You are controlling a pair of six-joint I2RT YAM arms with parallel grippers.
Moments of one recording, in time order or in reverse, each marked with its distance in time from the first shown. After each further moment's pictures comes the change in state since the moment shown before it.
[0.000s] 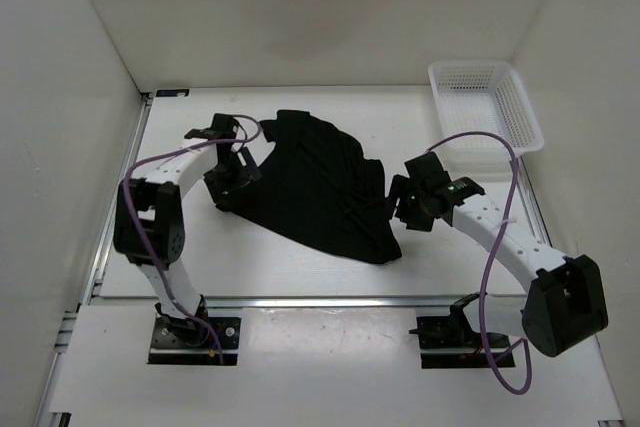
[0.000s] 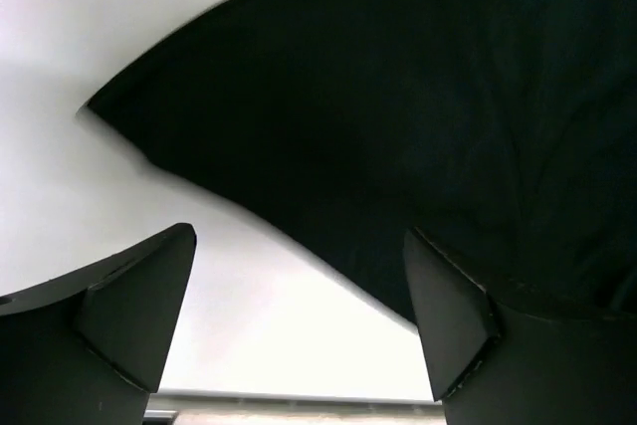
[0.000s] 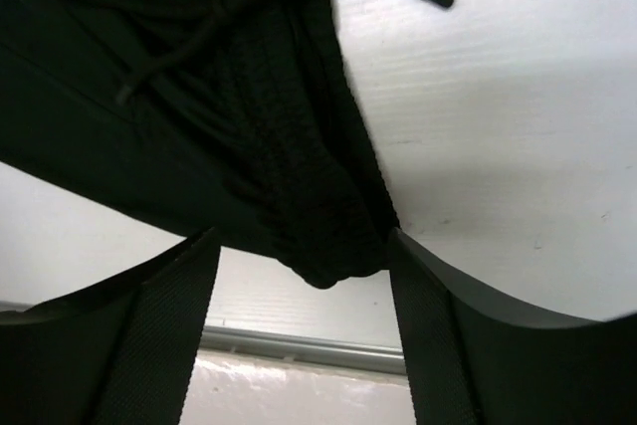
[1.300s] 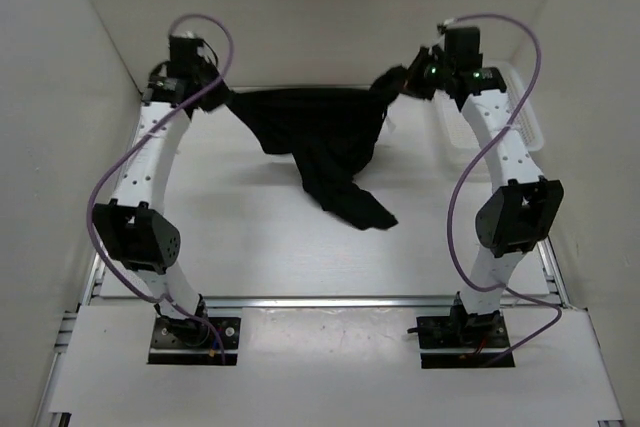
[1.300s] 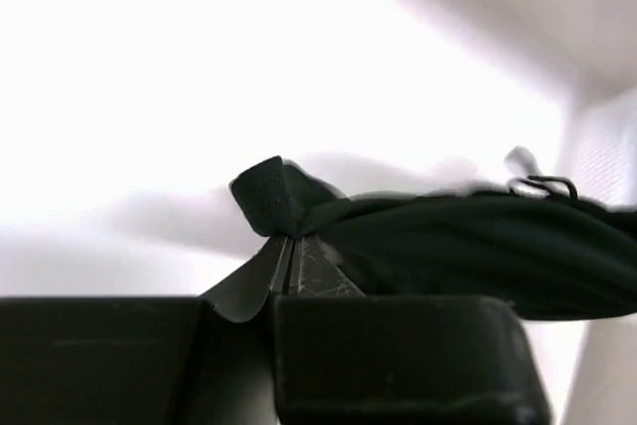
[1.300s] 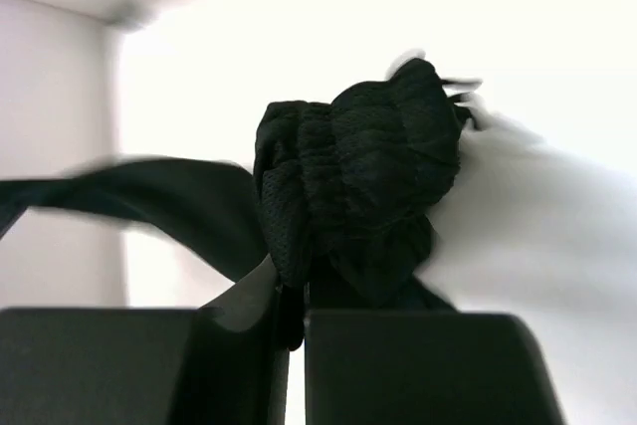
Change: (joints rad) left arm -0.001 -0.007 0.498 0.029 -0.022 0.004; right arm -0.317 0.596 0.956 0.016 -0.354 -0.118
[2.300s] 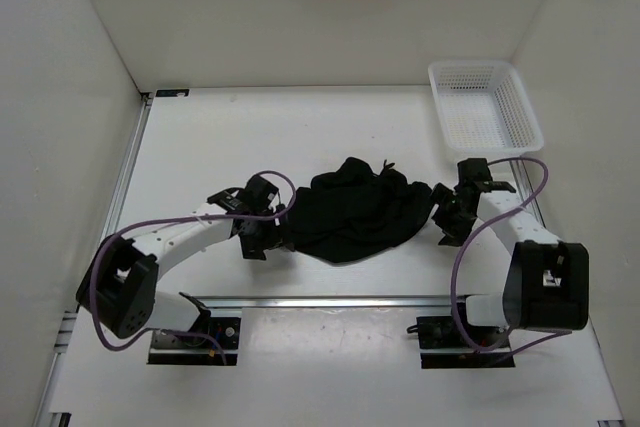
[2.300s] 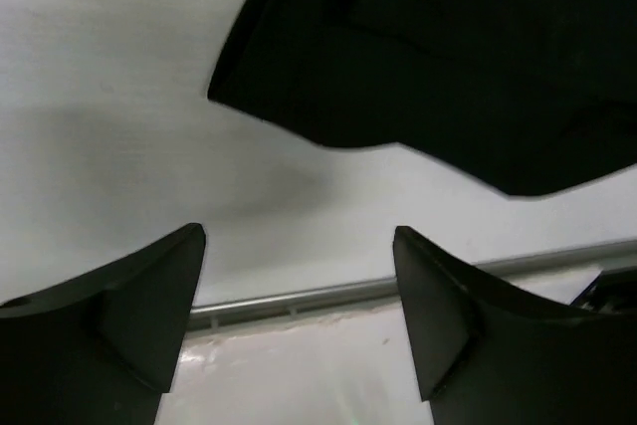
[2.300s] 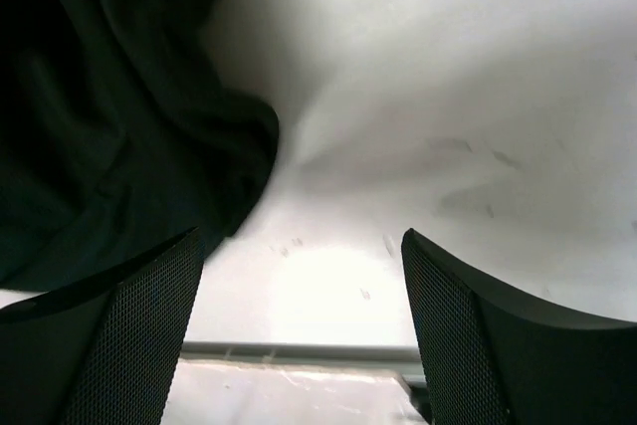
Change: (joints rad) left arm -0.422 -0.390 -0.985 0.131 0.120 -0.190; right arm -0.135 -0.516 -1.071 -0.045 0.156 -0.005
